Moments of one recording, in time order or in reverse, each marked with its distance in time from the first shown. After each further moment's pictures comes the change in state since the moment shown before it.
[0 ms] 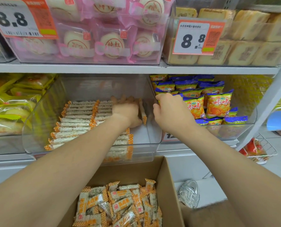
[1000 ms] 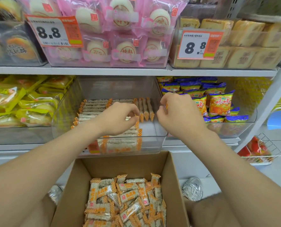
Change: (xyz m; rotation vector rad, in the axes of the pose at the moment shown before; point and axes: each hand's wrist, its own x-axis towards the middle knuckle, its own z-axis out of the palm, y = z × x) left_hand -0.117 -0.059 -0.058 -0.509 0.076 0.282; right_hand -0.042 -0.025 -0.042 0.032 0.091 -0.079
